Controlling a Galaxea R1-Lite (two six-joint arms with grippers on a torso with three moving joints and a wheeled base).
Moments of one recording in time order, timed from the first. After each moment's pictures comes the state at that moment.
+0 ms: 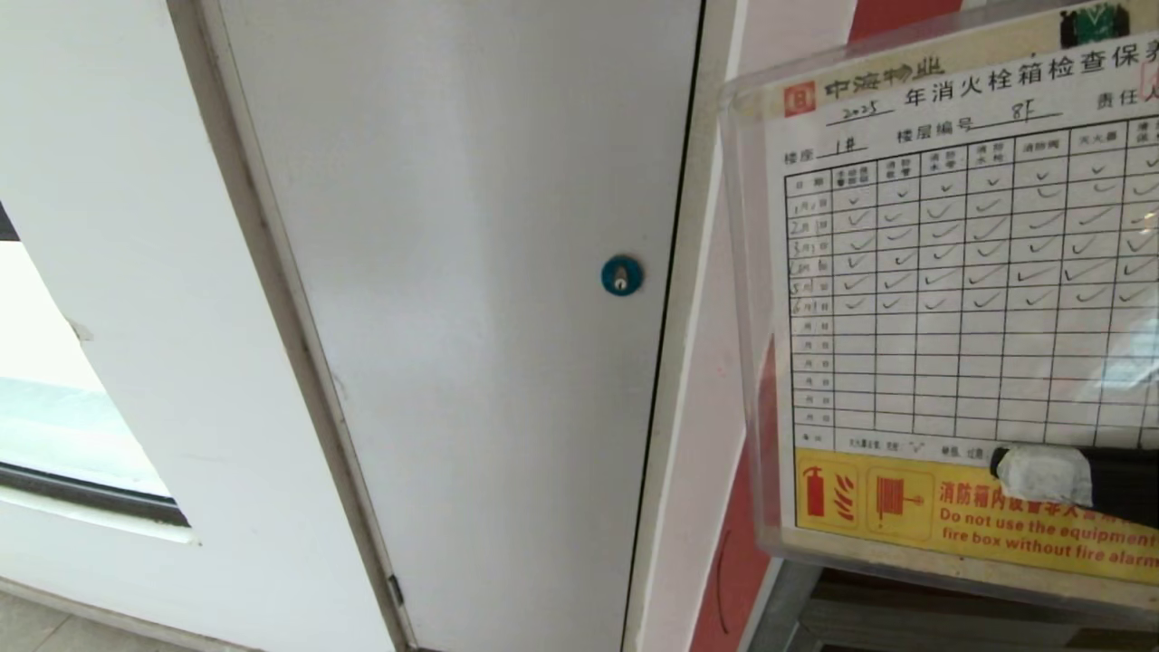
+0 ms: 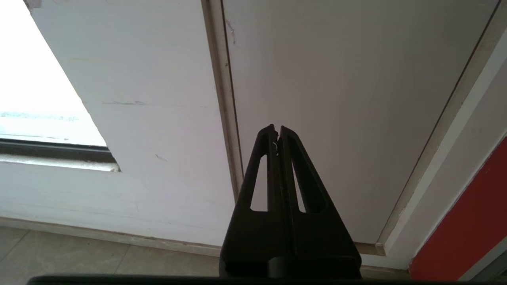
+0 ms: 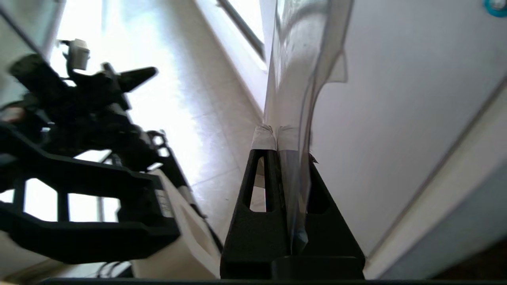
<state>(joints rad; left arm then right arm) 0.01 0.00 0.00 -0.01 -0.03 0.04 0.60 0.99 -0.93 0.10 0.44 0.09</state>
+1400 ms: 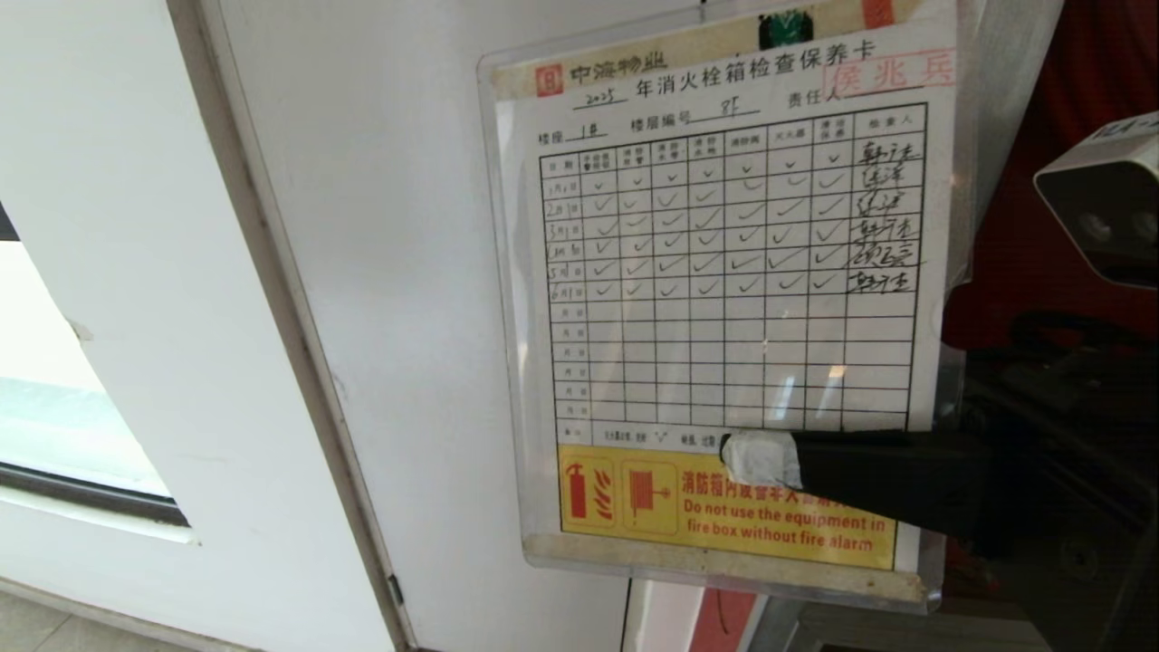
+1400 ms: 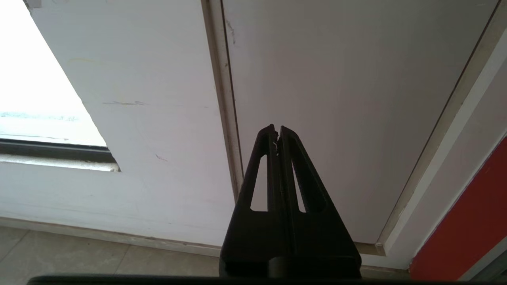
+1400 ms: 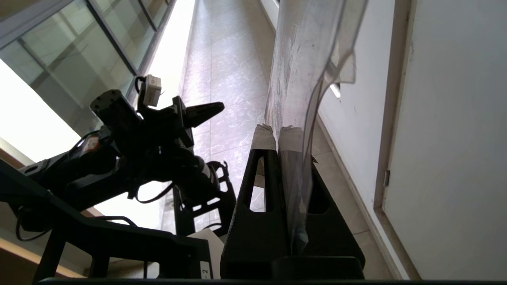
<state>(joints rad) 0.01 0.00 0.00 -0.01 -0.03 0.03 0.79 1.25 -0.85 -0.37 0.48 0.25</state>
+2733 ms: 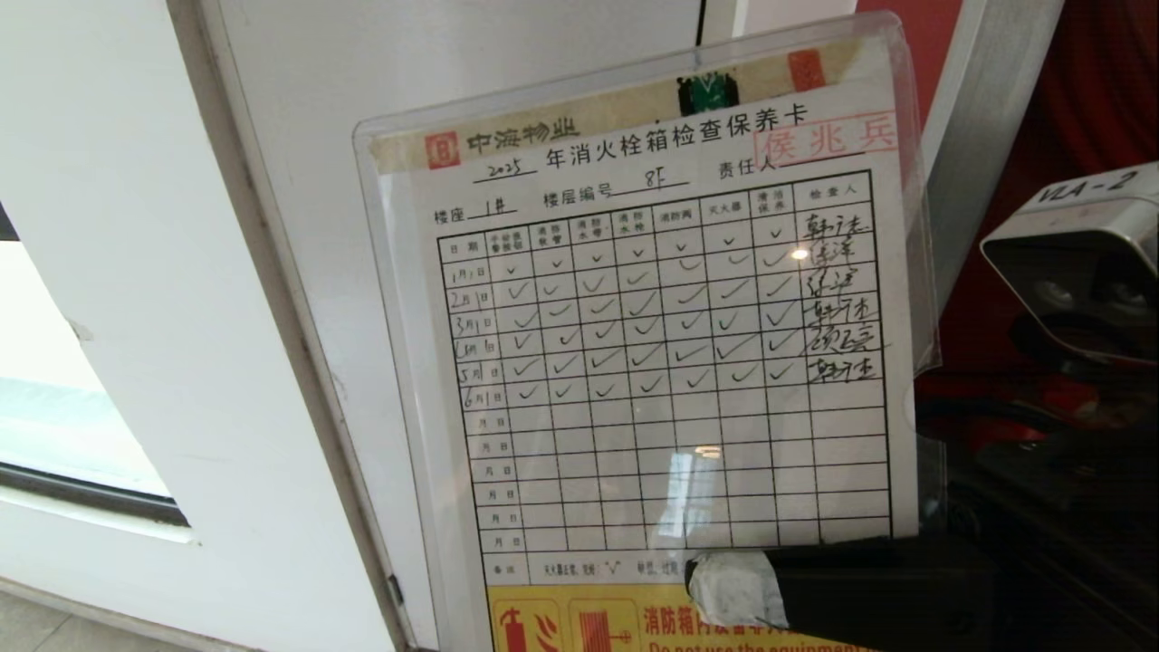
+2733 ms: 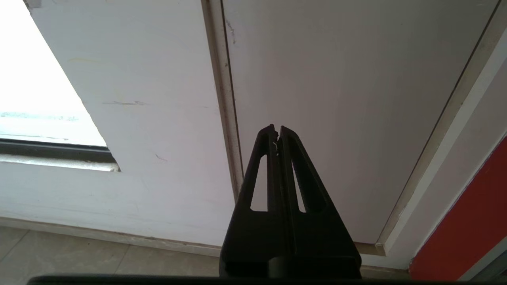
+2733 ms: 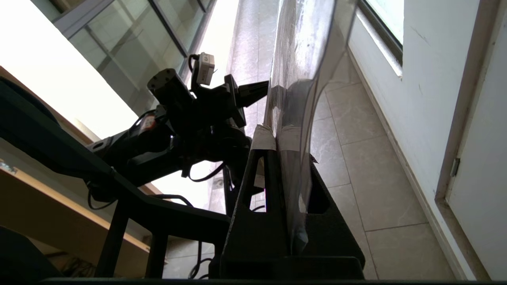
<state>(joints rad) 0.01 0.00 0.00 -0.01 -0.03 0.03 0.89 1.27 -0.83 -0.38 0.54 0.34</state>
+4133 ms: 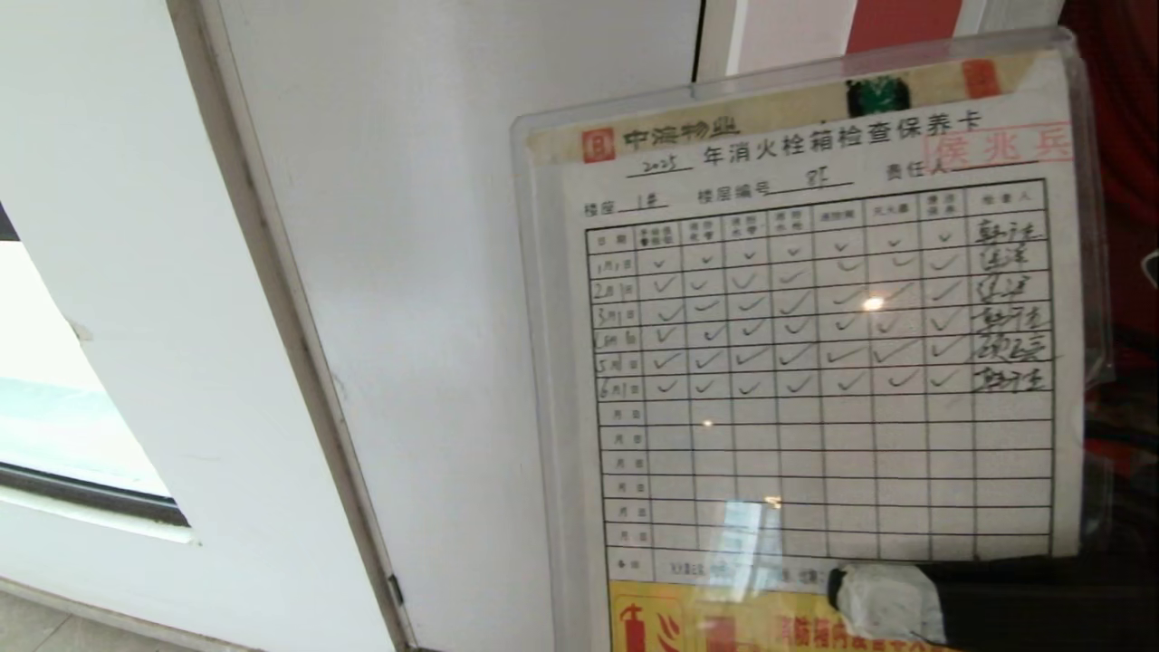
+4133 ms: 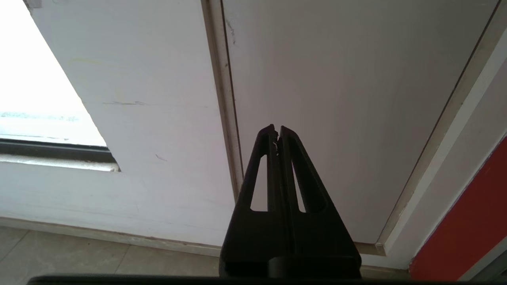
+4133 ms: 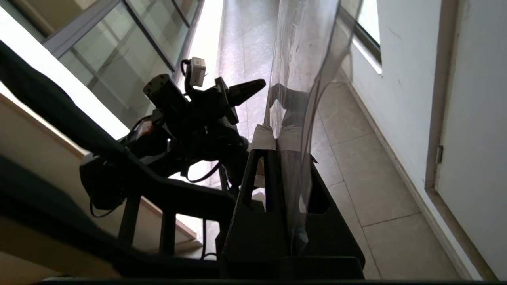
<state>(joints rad) 0.01 0.00 0.00 -0.01 -0.03 0.03 0.84 1.12 -0.76 -0.32 0.51 0.38</state>
